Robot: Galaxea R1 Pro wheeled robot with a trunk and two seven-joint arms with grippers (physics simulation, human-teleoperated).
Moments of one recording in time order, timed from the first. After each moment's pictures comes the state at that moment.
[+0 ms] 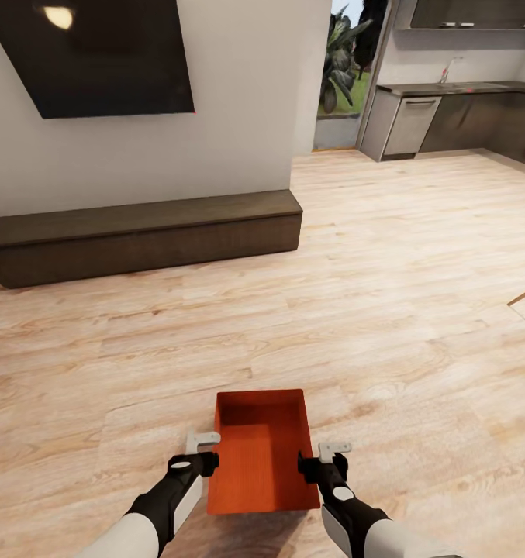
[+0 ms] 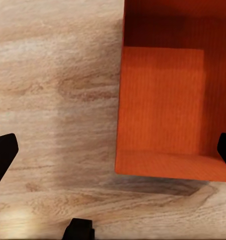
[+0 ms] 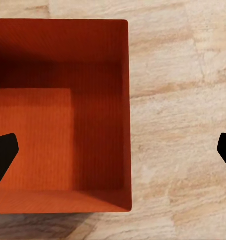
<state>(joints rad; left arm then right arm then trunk) -0.60 -0.15 -0.01 -0.35 0.05 0.15 0.25 -0.65 0.15 0.05 -0.08 0.05 -0.29 -0.17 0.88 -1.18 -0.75</state>
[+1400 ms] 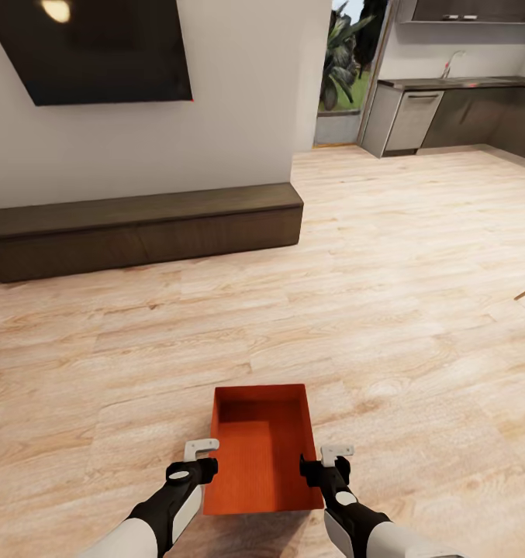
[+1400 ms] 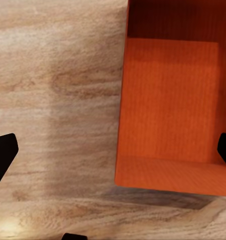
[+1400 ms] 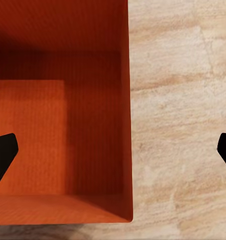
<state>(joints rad) -0.60 -0.15 0.00 -0.29 0.05 0.06 0.25 -0.65 0.15 0.05 -0.05 0.05 -0.33 -0.17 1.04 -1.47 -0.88</state>
